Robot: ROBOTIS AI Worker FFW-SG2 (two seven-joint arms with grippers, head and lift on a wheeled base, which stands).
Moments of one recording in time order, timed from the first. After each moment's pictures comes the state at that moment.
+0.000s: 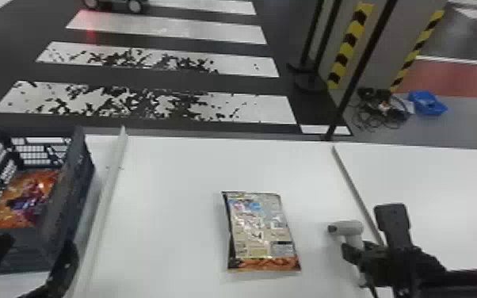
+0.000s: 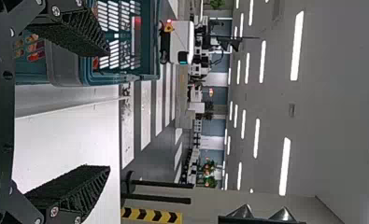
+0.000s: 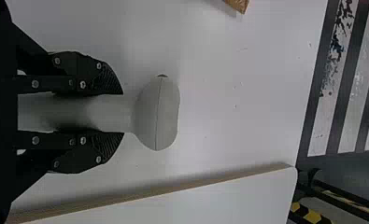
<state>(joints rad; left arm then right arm) 0.66 0.16 0.10 -1.84 0.22 -0.37 -0.21 0.28 -0.18 -0.19 -1.96 0.16 0.98 0.32</state>
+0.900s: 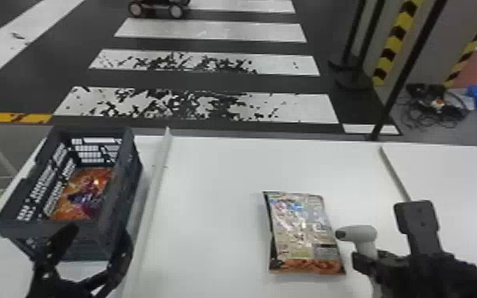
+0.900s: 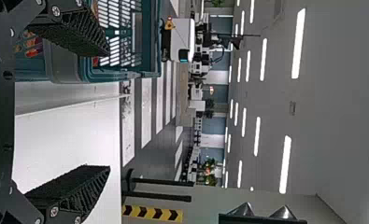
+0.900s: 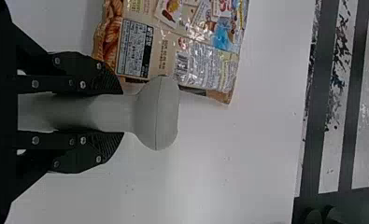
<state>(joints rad) 0.64 0.17 0.08 -1.82 0.22 -0.36 -0.21 0.31 -0.10 -0.04 -2.24 0.17 1.27 0.32</state>
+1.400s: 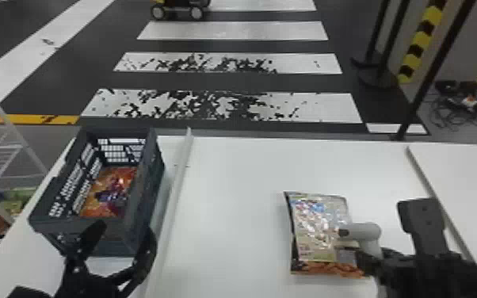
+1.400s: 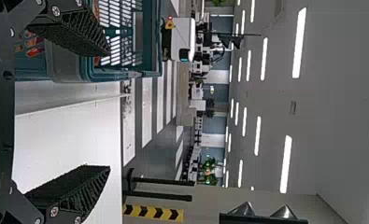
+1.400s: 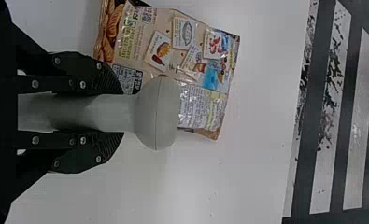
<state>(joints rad) 0.63 0.17 0.08 -1.81 0.22 -0.36 -0.21 0.30 -0.07 0.05 -2.26 0.21 1.28 0.32</state>
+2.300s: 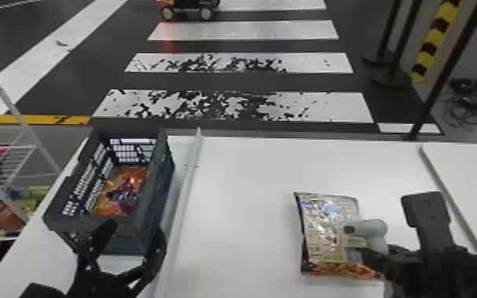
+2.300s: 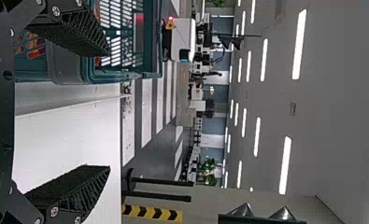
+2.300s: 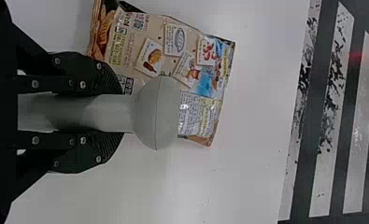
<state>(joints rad) 0.63 0.17 0.08 -1.81 0.23 -0.37 -0.21 0.26 -0.07 0.07 -2.25 0.23 1.31 0.32</state>
